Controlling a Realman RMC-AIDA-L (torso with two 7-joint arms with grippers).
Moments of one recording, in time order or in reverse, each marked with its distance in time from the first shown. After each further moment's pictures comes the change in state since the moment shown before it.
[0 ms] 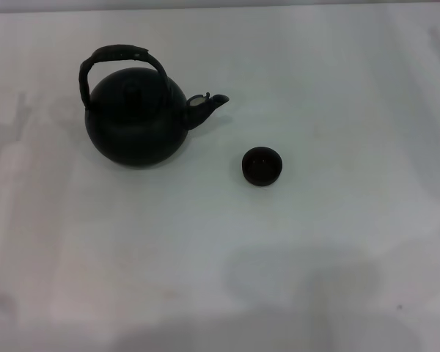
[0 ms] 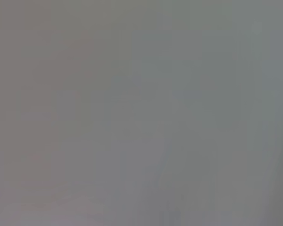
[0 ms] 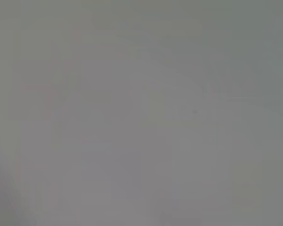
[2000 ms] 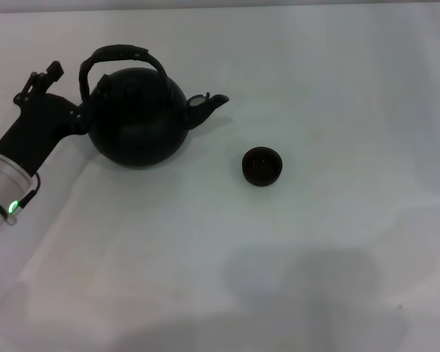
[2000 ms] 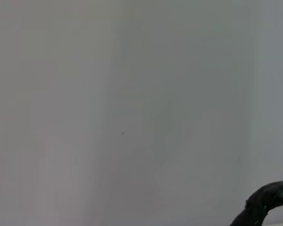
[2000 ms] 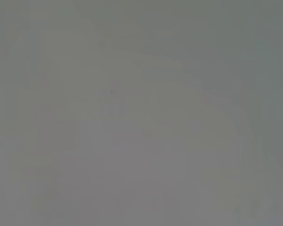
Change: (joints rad) left arm -0.074 -0.009 -0.011 0.058 0.405 -0.095 0.038; right arm 0.077 -0.003 0.069 0.169 0.357 -0.204 -0.659
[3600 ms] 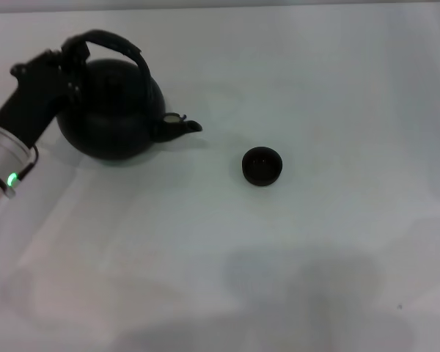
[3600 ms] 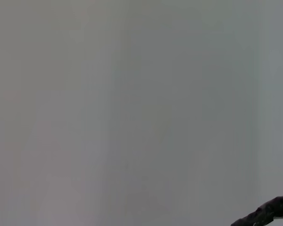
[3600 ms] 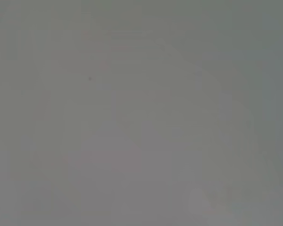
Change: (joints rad) left arm -0.060 0.012 0.001 -0.007 -0.044 0.005 0.020; right arm -0.036 -0.001 -0.004 -0.008 -0.002 -0.003 0.005
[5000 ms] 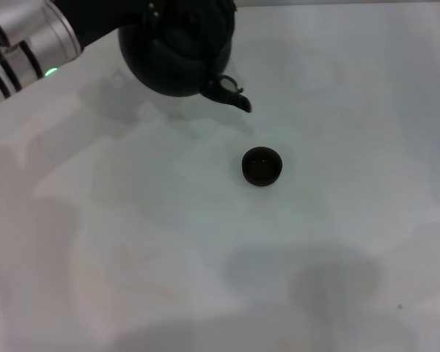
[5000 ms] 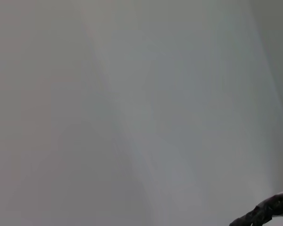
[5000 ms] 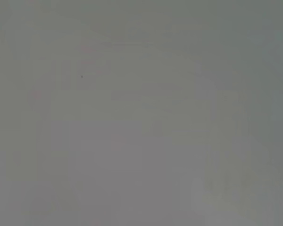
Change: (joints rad) left arm -0.358 0.034 0.024 -0.212 0.326 0.051 -0.063; right arm -0.014 0.006 -0.002 0.012 0.001 0.013 0.049
